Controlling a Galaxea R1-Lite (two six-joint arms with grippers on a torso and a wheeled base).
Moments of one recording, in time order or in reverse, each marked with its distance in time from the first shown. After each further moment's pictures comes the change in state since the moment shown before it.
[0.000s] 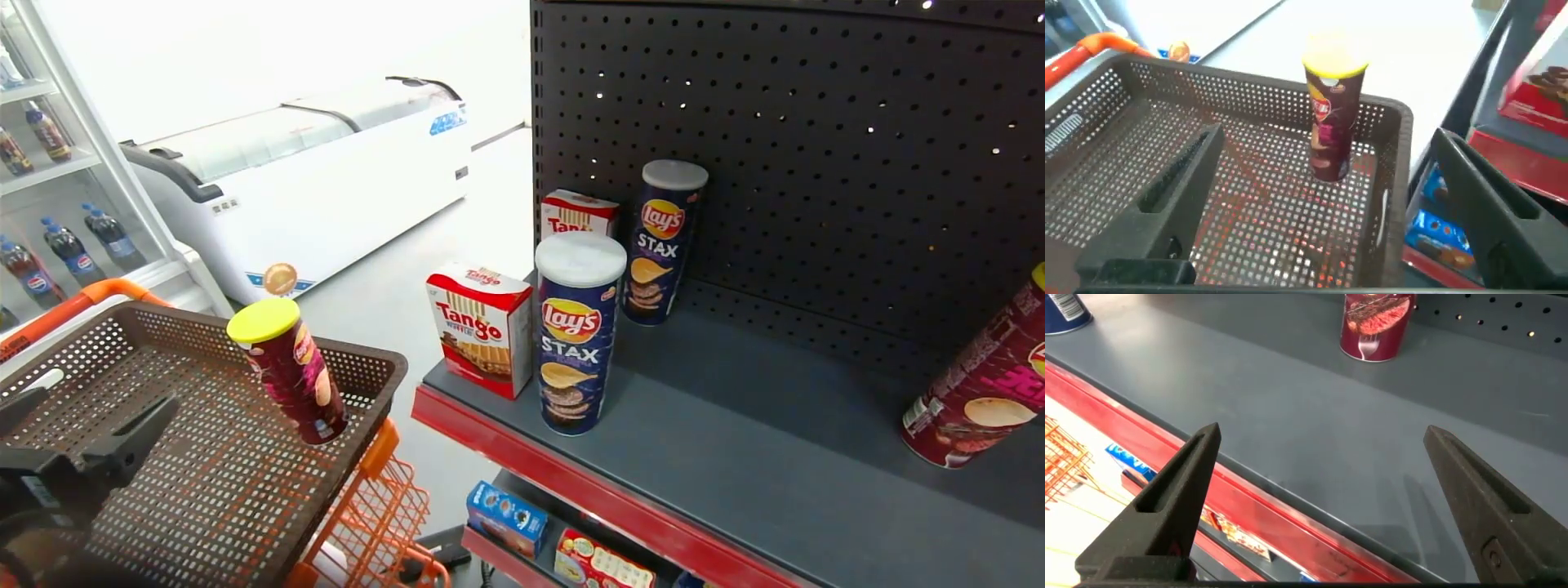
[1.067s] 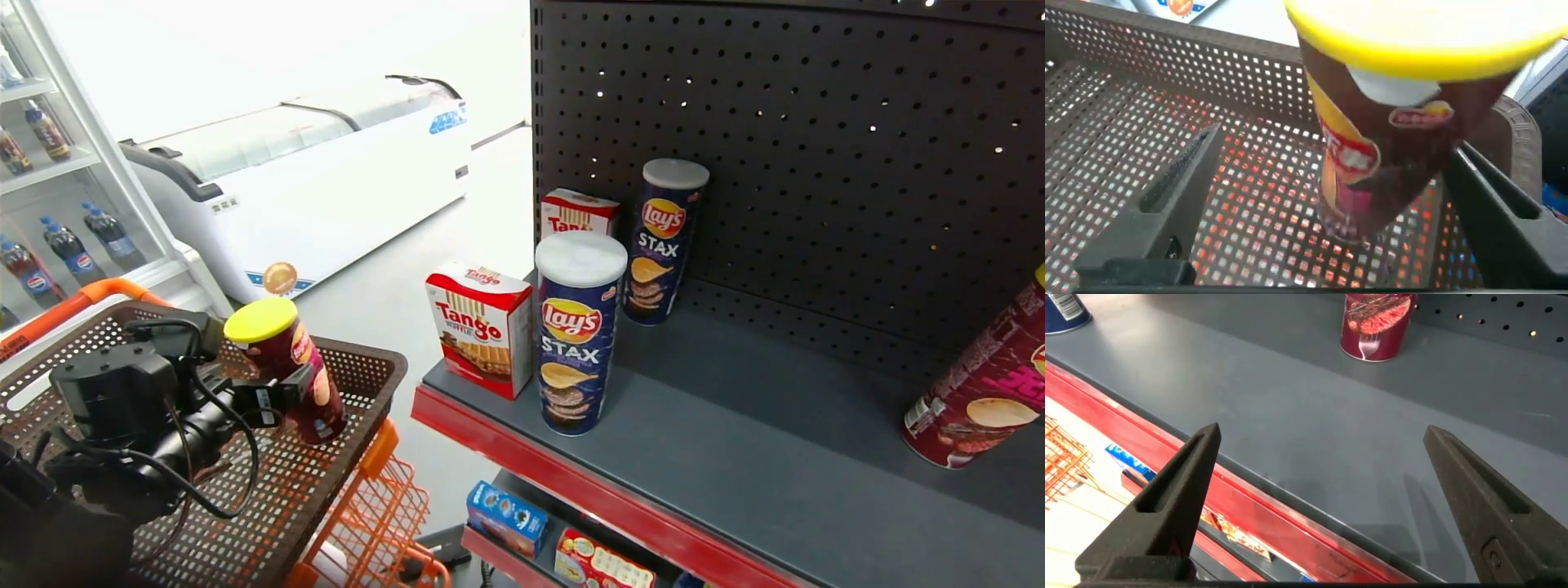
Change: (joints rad) left arm -0.026 0.871 -0.175 -0.572 0.110 -0.001; right arm 0.000 0.000 0.000 0.000 0.000 0.000
